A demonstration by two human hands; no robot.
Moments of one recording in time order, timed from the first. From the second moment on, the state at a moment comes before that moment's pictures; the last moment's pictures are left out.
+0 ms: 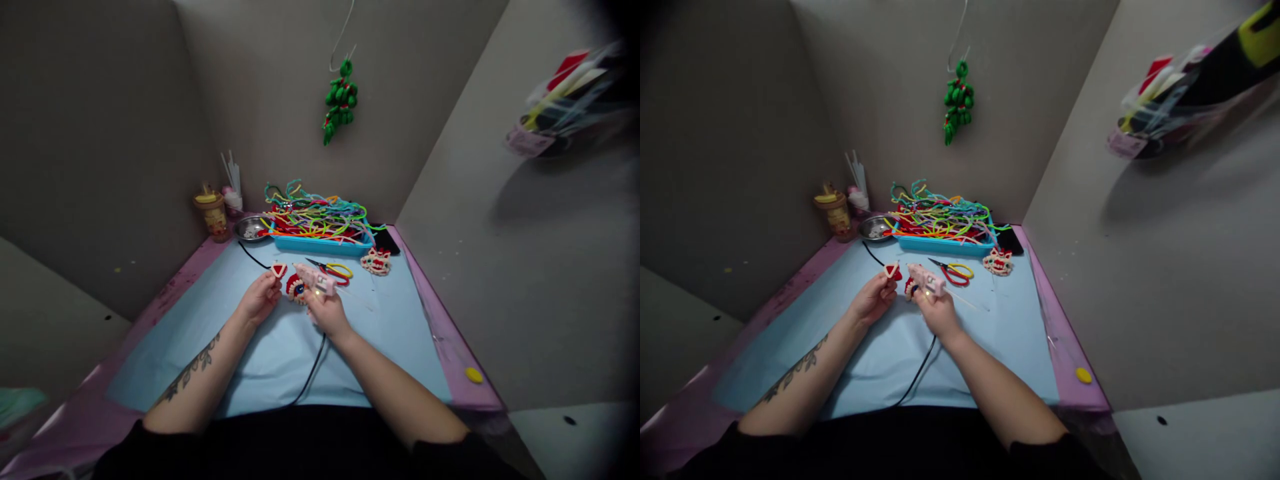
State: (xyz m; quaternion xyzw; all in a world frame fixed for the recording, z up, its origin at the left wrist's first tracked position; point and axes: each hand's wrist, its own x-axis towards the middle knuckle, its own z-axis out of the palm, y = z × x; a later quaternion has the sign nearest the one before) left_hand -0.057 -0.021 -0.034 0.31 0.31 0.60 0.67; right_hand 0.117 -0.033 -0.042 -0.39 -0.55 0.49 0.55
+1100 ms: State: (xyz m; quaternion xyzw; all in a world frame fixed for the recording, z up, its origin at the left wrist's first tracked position) left_hand -0.091 0.032 -0.049 0.74 0.42 0.42 0.31; right_hand 0.166 0.000 -0.018 -0.30 -0.14 0.69 0.64
